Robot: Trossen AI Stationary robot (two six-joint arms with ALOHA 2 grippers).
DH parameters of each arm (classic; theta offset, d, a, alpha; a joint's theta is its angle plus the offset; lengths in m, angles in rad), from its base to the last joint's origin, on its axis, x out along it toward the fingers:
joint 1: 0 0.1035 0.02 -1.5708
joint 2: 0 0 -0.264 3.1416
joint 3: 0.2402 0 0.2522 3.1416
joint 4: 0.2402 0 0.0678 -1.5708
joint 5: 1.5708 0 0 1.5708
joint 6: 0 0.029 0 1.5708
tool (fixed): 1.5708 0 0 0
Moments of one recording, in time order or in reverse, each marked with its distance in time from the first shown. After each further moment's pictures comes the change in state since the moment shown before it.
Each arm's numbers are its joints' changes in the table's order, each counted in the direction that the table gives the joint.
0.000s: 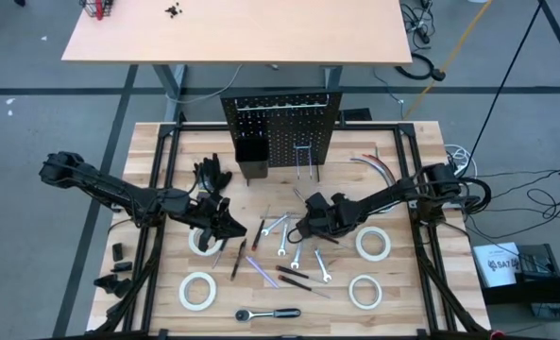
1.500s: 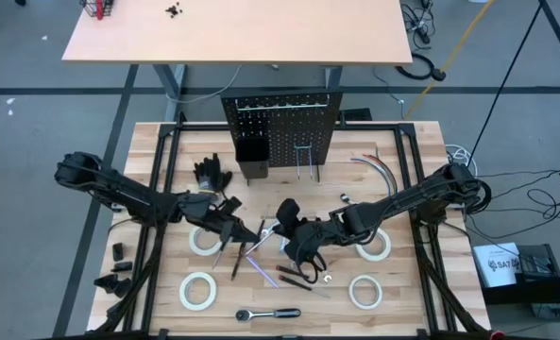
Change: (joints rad) left arm 0.034 0.293 0.044 -0.201 0.088 -0.574; right arm 0.129 -0.160 0.372 -0.148 -0.037 -1.918
